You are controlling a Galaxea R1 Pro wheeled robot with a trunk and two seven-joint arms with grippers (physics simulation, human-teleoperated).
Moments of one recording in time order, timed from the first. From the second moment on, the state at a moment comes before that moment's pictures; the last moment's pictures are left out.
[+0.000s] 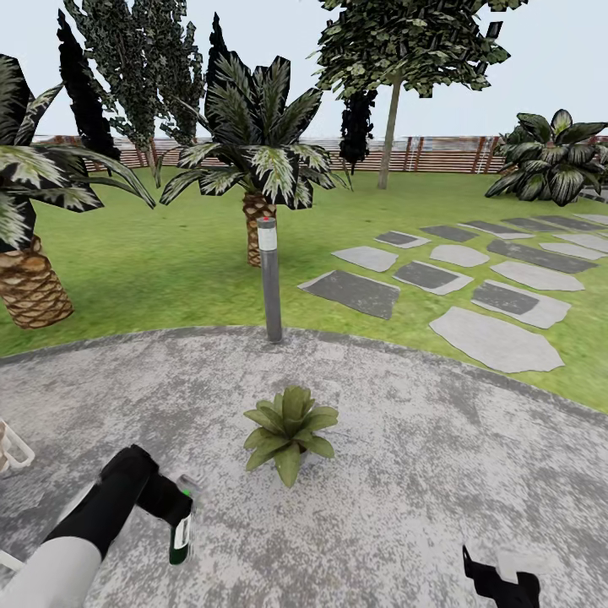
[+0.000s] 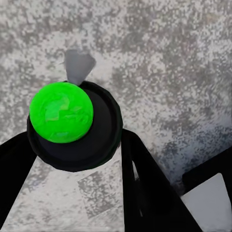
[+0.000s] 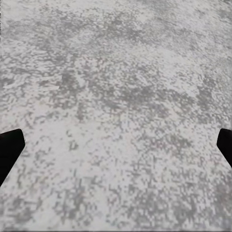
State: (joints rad) left arm -0.59 0.15 0.06 -0.85 -0.81 0.83 -1.08; right arm -0.39 -0.16 -0.55 -0.18 0.37 -0.52 -0.02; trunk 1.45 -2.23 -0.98
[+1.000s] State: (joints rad) left arm -0.72 0.13 -0.10 -0.85 -1.24 0.89 -1.49; right arm -0.40 -0.15 -0.54 -0.16 0.37 -0.52 -0.02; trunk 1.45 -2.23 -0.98
